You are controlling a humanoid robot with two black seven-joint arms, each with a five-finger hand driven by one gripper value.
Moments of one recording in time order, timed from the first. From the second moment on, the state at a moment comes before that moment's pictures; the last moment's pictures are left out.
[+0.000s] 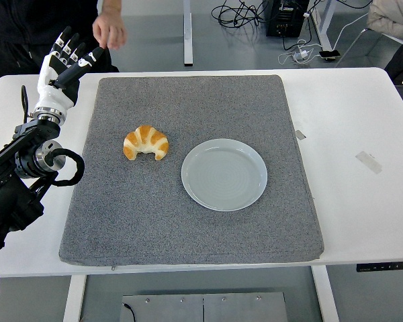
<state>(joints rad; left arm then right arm) -0.81 0.18 -0.85 -0.63 0.25 0.01 -0.47 -0.12 0.00 0.10 0.16 -0.08 -0.05 0.23</state>
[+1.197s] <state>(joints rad) -0.91 0.36 -0.53 -0.66 0.27 0.01 -0.45 -0.12 0.00 0.10 0.16 -0.08 -0.05 0.23</state>
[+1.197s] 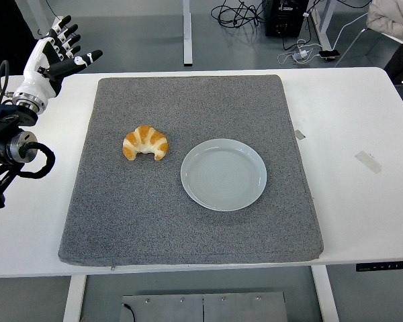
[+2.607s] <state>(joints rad) -1.20 0.69 0.21 -1.30 1.00 0.36 -0.22 -0.12 0.00 0.10 0.16 -0.08 -0.05 0.23</state>
